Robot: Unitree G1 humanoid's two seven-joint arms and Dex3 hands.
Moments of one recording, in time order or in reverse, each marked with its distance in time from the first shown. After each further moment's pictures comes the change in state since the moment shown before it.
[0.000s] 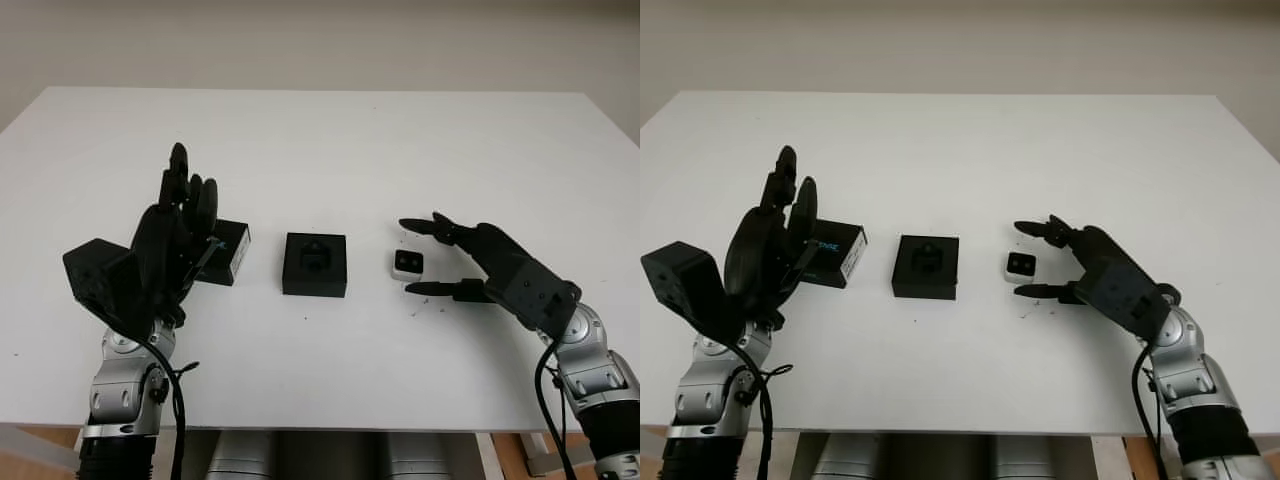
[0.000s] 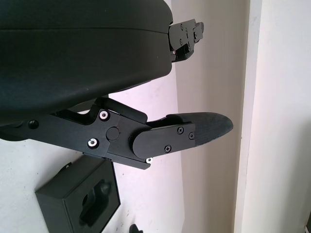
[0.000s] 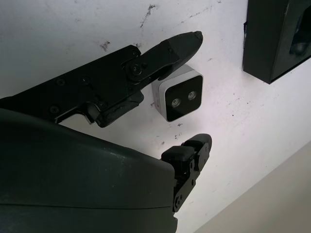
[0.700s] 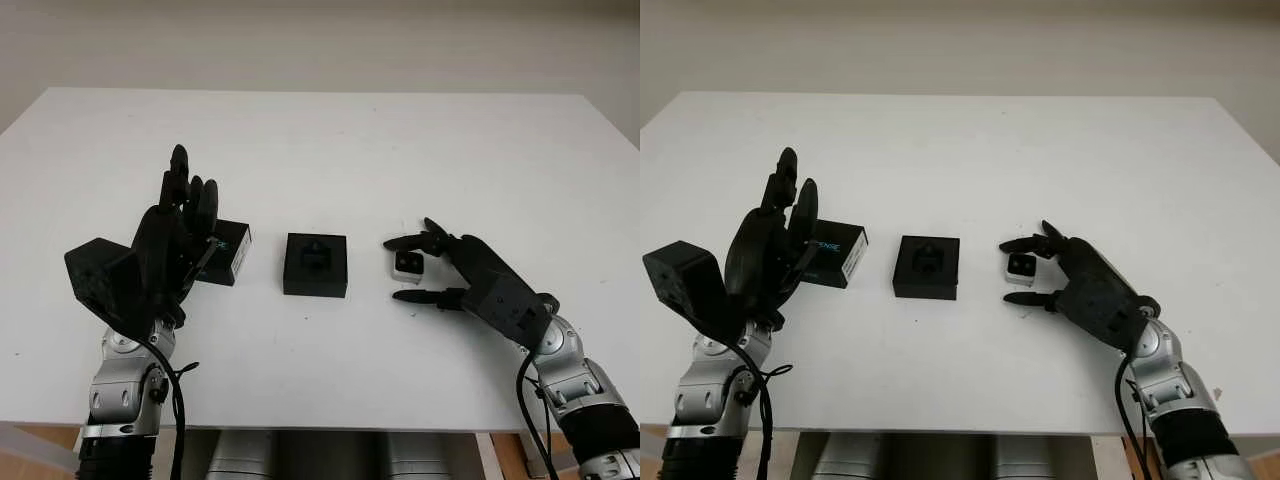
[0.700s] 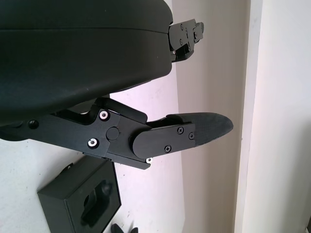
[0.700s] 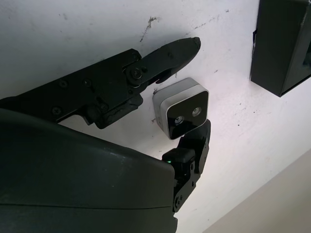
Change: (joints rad) left arm 0.001 0.001 0.000 0.000 0.001 0.004 0.001; right arm -0.009 0.034 0.041 0.109 -0.047 -0.058 -0.090
